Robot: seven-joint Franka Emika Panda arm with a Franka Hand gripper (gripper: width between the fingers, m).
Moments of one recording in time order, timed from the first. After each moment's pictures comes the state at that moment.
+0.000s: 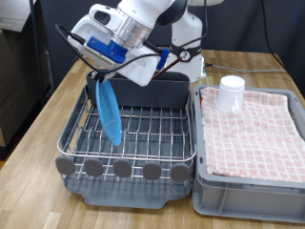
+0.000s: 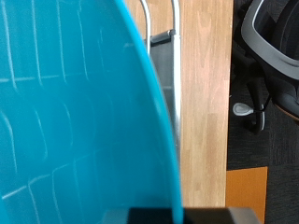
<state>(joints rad) 0.13 0.03 -0.46 -2.35 -0.91 2.59 1.11</state>
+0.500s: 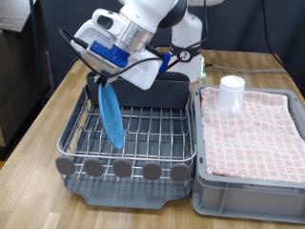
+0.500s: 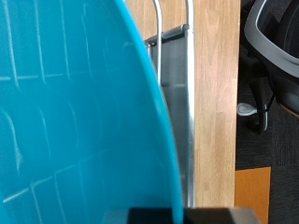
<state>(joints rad) 0.13 0.03 -0.46 -2.37 -0.95 2.61 1.16</state>
